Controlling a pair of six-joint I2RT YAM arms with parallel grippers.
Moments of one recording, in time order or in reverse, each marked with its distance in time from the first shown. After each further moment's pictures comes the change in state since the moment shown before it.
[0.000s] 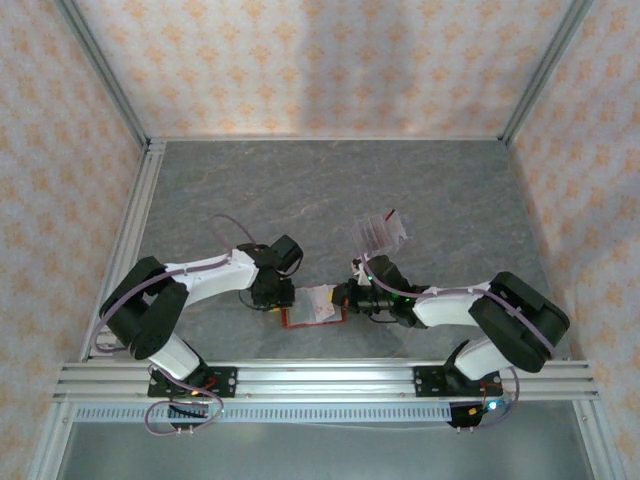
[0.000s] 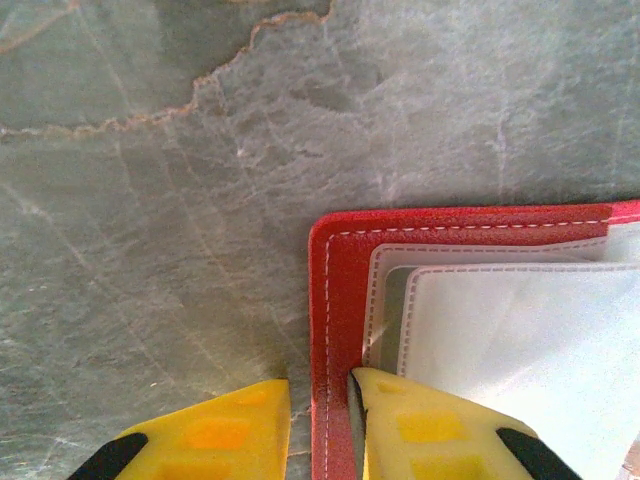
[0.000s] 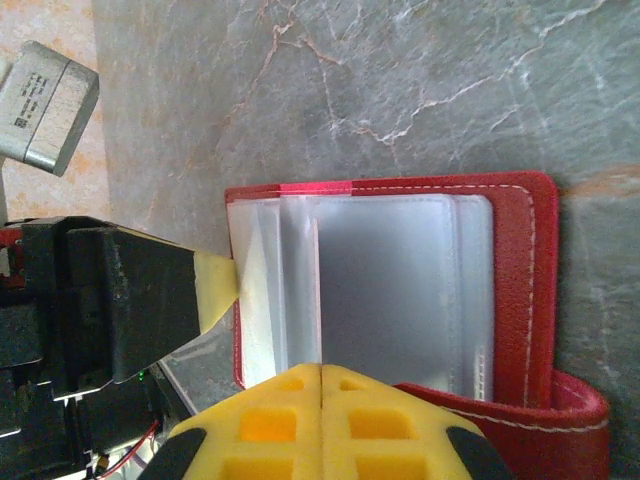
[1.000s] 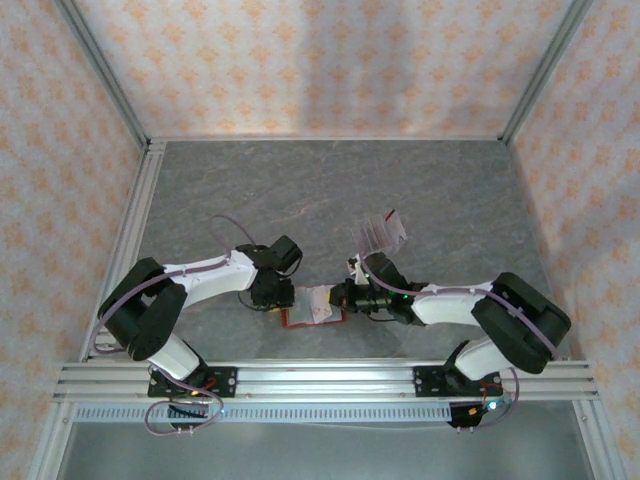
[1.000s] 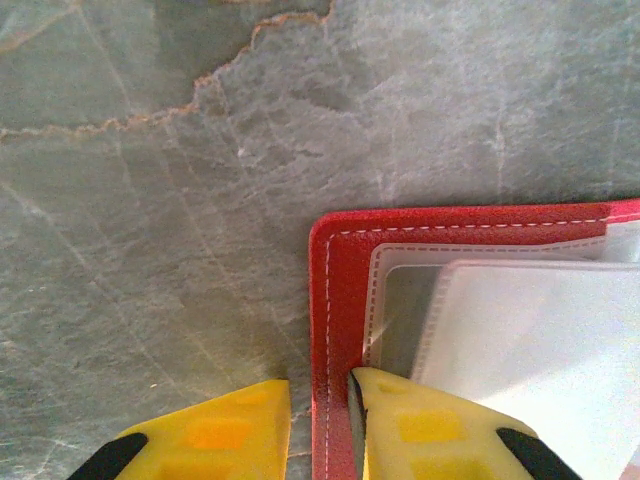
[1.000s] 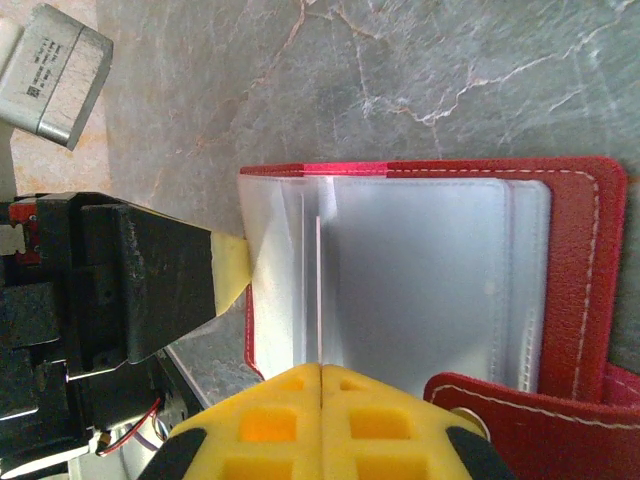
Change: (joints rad) left arm 0.000 -0.011 -0.013 0.013 0.000 0.000; right arm 0.010 -0.005 0.041 -0.069 -0.027 -0.035
